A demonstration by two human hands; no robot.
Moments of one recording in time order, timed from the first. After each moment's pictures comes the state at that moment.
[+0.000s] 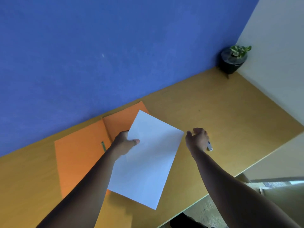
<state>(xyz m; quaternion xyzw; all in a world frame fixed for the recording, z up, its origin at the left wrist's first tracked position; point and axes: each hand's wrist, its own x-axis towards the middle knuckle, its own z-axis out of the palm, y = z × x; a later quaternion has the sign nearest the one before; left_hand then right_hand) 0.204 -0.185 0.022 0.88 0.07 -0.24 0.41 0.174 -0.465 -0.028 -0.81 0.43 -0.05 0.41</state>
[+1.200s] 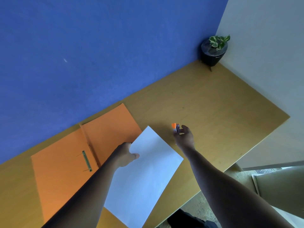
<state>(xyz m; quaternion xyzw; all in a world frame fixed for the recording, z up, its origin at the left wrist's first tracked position) 0.198 -0.252 0.008 0.91 -0.02 -0.34 0.21 0.178 -0.503 -0.047 -0.76 0.37 0.02 0.53</state>
